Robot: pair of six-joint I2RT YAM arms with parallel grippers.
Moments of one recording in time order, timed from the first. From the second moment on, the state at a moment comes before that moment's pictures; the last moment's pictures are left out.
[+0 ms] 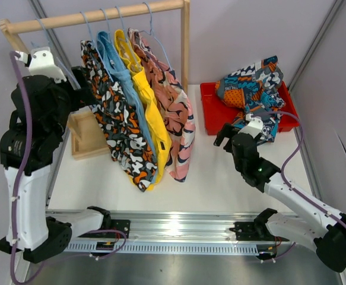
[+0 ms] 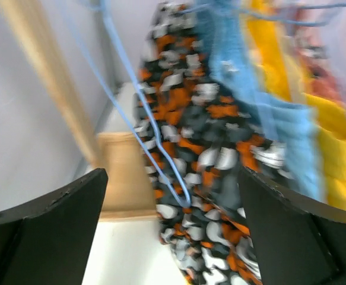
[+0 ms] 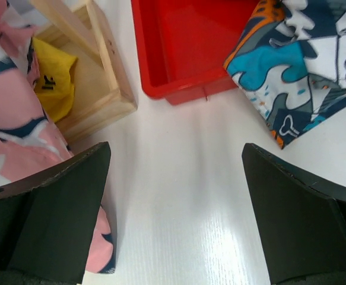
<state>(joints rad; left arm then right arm) -0.24 1.16 1.94 -0.98 -0.45 -0.15 0.65 0.99 0.69 -0.06 0.60 0.55</state>
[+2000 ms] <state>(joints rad) -0.63 1.87 2.29 -0.64 -0.31 -0.37 0.55 0.71 0.59 -0.16 0.68 0.47</state>
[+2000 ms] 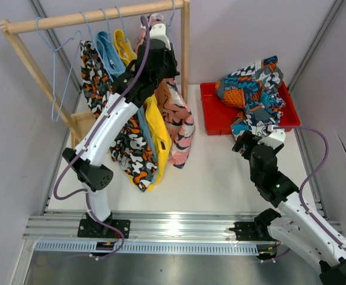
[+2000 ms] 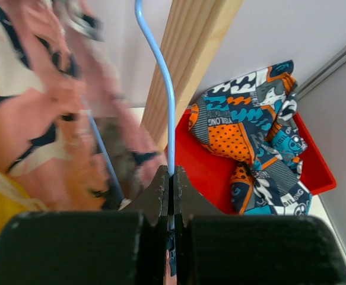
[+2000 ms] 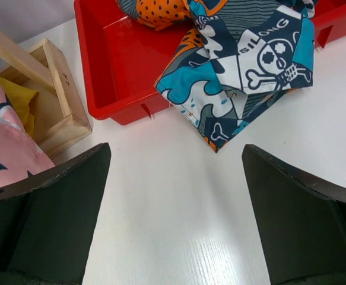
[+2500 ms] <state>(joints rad) -0.63 1.69 2.43 -0.91 -0.32 -0.19 0.54 0.72 0.59 -0.11 0.63 0.48</state>
